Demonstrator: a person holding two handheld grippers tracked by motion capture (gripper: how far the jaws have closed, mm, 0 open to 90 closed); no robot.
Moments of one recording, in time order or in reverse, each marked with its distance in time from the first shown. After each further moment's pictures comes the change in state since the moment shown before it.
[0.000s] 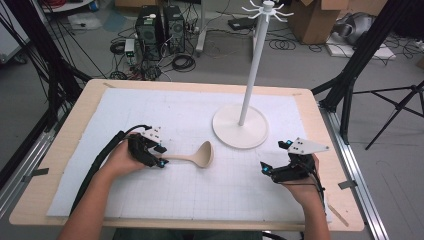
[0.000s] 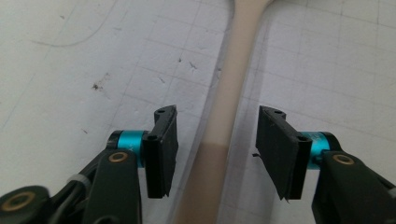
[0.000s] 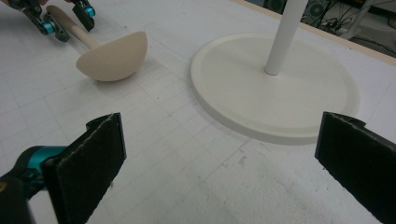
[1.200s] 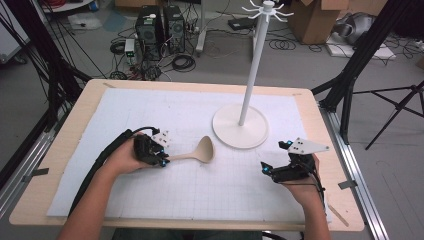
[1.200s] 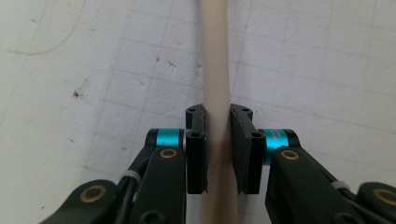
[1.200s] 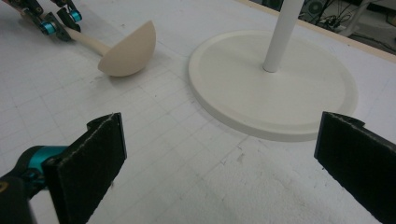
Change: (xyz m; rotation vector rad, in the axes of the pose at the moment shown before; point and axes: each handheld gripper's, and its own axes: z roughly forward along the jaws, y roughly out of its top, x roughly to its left) left arm -0.015 0.019 0.003 0.115 0.012 0.086; right arm -0.001 -0.001 0.000 0.006 -0.006 0.006
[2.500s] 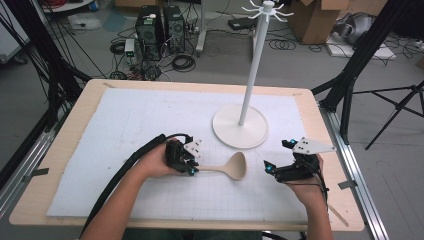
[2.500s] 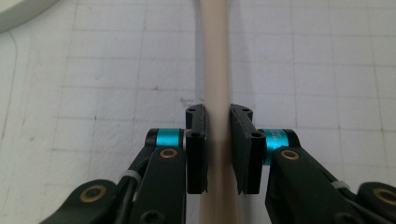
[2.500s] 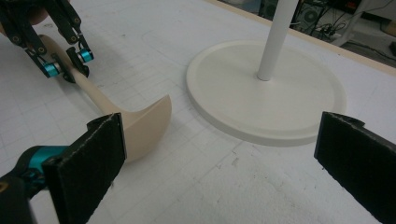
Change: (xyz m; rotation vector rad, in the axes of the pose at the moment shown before) left arm -0.033 0.078 0.040 -0.037 -0.106 0.159; right arm -0.002 0.003 -0.010 -0.029 -0.006 -0.001
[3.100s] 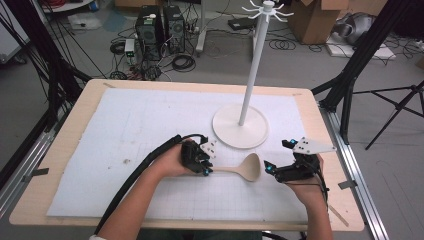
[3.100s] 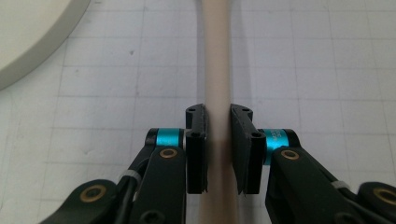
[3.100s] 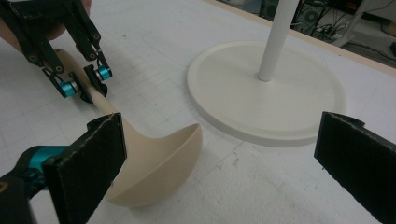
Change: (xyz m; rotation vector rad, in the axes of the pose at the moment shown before) left arm 0.003 0.031 0.026 -0.022 -0.020 0.003; right arm 0.000 0.000 0.000 -0.003 0.003 0.001
